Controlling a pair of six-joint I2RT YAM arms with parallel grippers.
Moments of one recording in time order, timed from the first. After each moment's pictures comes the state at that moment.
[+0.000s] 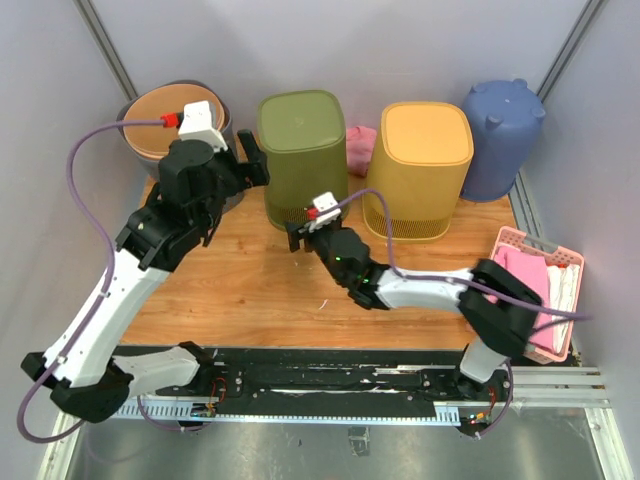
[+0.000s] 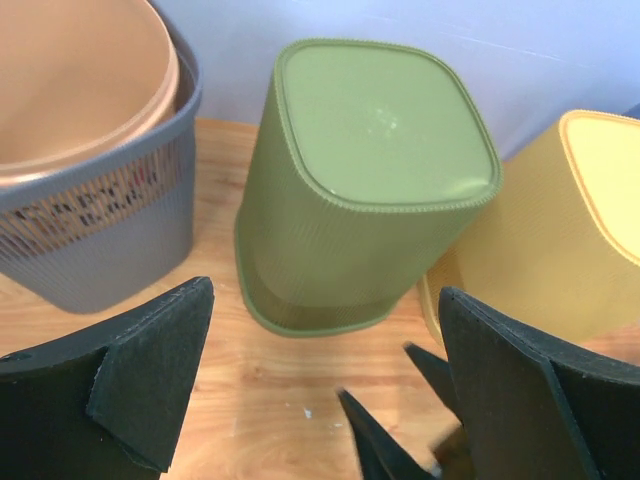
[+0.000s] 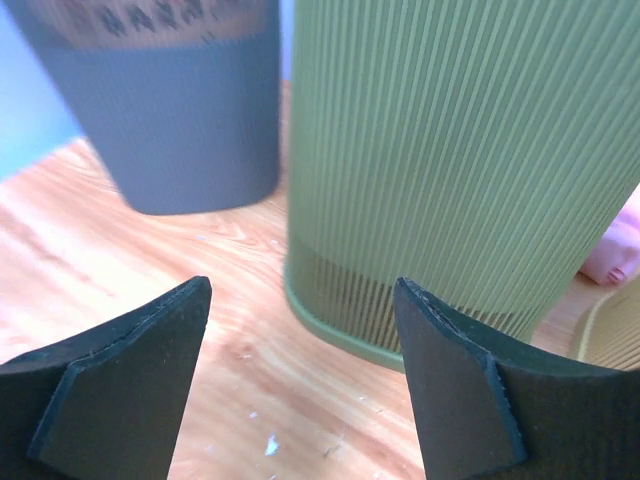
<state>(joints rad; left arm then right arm) -0.61 1.09 1.47 -0.55 -0.53 -0.37 1.03 1.73 0.94 0.83 0.51 -0.05</state>
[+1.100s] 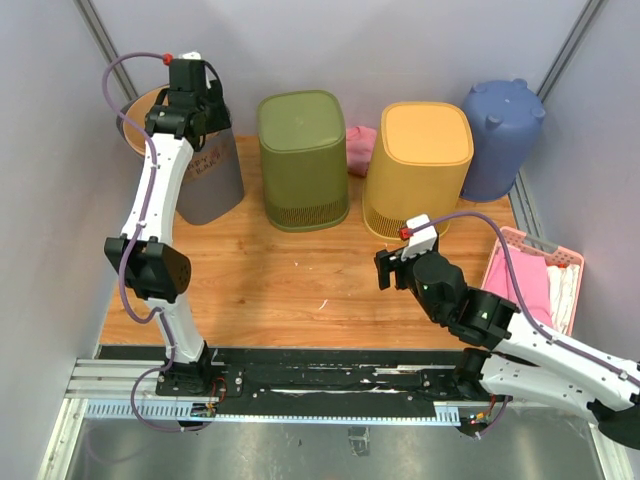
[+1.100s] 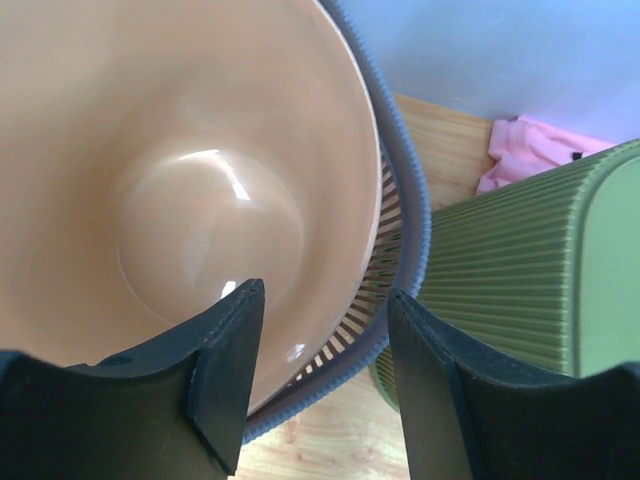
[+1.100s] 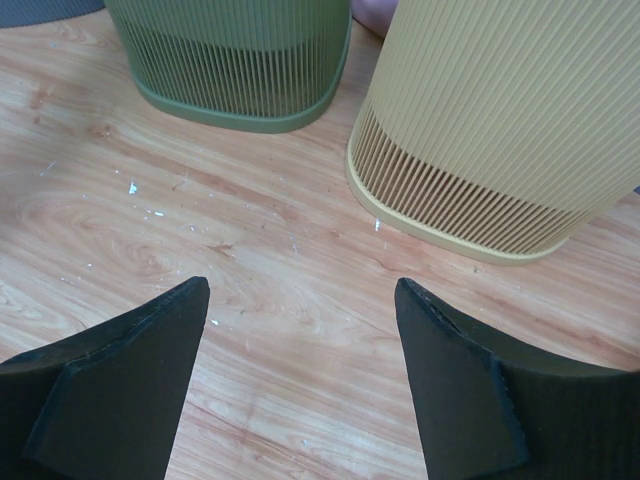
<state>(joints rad) -0.11 1.88 2.18 -0.84 -0.26 -0.27 1.02 0.76 0.71 -0.29 0.63 0.16</state>
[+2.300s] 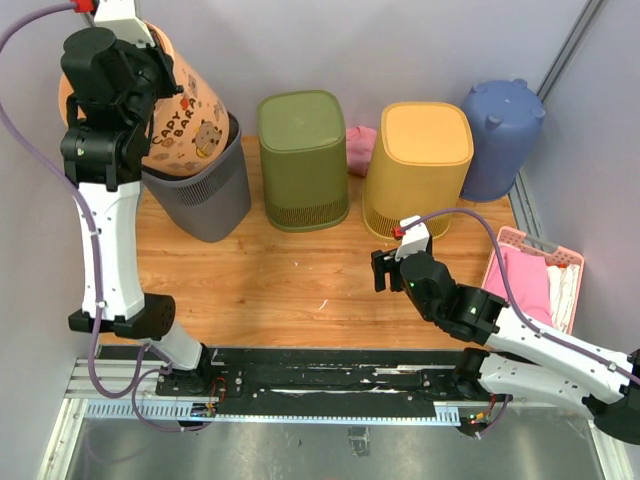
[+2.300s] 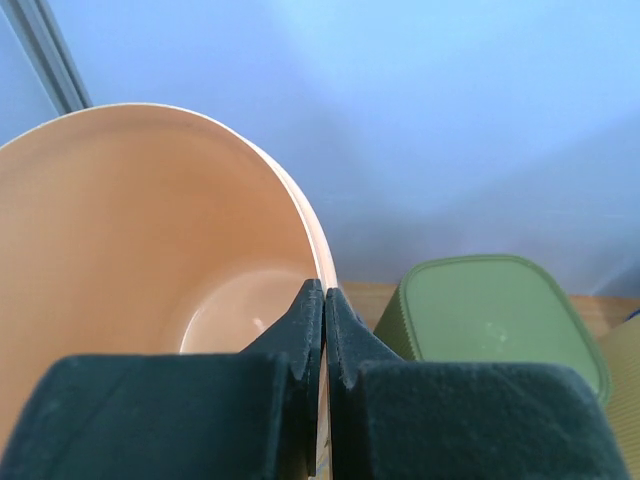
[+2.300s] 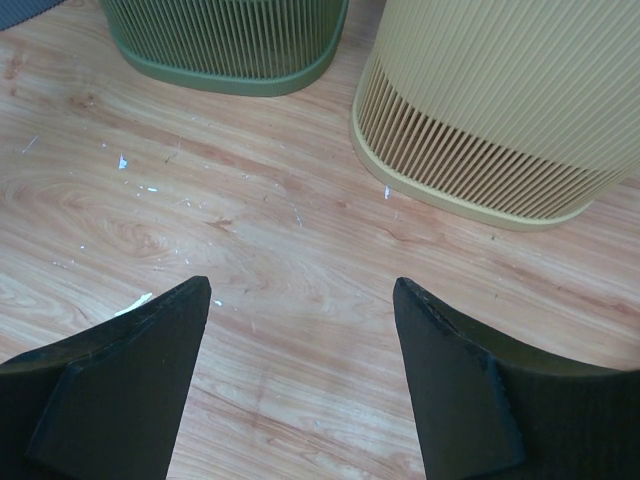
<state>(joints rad) -0.10 1.62 2.41 -0.80 -0.13 -0.07 1.02 0.83 0.71 -0.33 0.63 0.25</state>
